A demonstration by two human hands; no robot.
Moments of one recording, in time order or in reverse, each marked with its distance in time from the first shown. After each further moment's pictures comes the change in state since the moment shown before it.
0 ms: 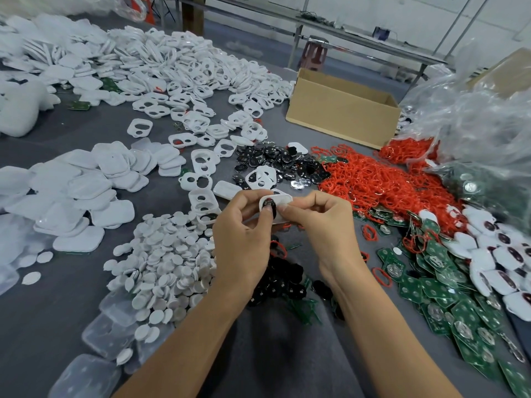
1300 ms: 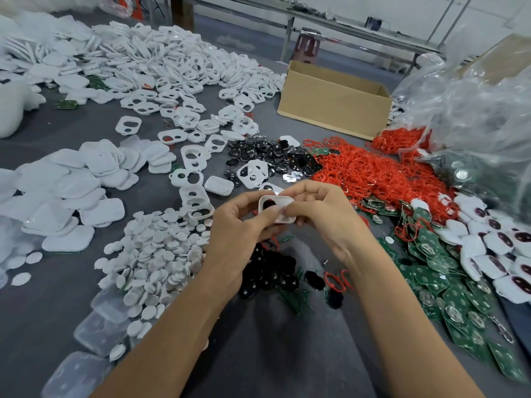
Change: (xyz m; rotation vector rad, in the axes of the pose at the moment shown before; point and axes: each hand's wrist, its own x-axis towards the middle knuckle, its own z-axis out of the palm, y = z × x) left_hand 0.000 0.011 -0.004 -0.217 -0.221 -0.257; right_hand 0.017 -0.003 -0.023 -0.071 -0.269 0.115
